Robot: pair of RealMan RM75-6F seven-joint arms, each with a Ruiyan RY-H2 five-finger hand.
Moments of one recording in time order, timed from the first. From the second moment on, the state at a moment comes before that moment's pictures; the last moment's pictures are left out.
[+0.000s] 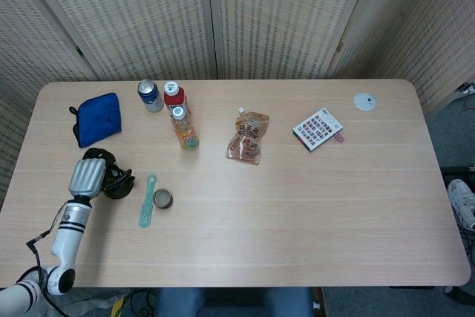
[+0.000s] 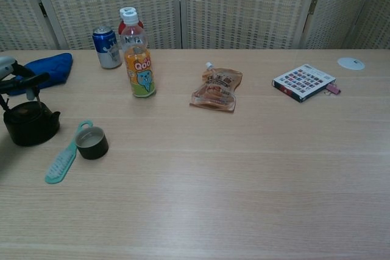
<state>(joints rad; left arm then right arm) -0.52 -1.57 -0.18 -1.06 1.25 1.08 0.02 -0.02 -1.02 0.15 -1.49 -1.45 1.63 0.12</state>
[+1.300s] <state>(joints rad) -0.36 -1.44 -0.18 -1.40 1.23 1.30 0.12 0.02 -1.02 0.10 -1.49 -1.51 1.55 0.11</state>
